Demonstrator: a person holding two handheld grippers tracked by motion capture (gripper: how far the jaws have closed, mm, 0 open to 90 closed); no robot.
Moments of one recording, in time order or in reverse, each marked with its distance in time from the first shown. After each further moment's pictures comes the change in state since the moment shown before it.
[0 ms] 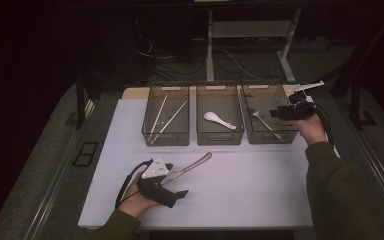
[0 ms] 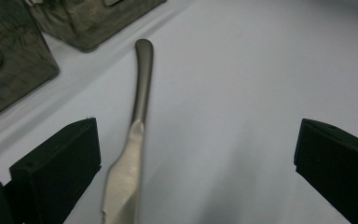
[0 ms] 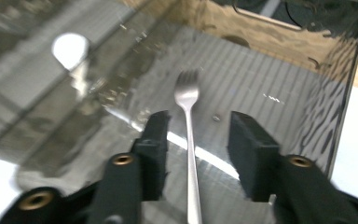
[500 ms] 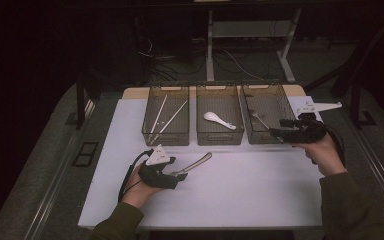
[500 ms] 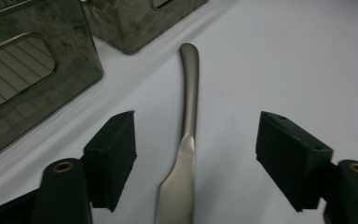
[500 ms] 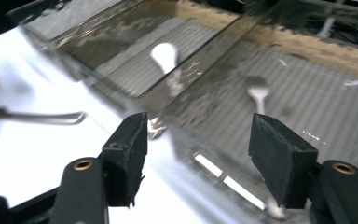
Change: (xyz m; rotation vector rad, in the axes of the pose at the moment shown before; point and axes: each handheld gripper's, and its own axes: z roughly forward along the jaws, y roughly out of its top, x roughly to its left) left arm 0.023 0.012 0.009 0.039 0.080 -0.031; right arm 0.046 -0.047 -0.055 -0.121 0.176 -0.087
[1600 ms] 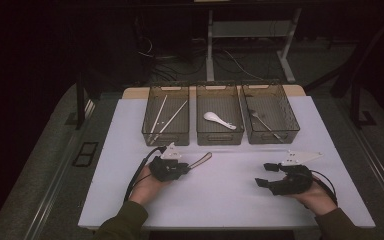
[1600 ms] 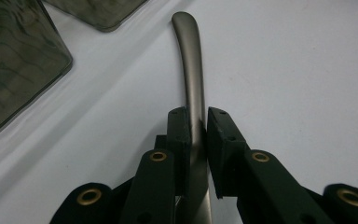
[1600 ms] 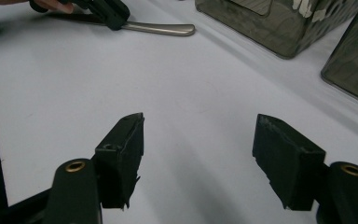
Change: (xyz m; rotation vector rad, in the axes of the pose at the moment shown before) left arm 0.010 0.004 0.036 0.127 -0.076 0.057; right arm 0.083 -0.084 0.003 0.067 0.160 -0.118
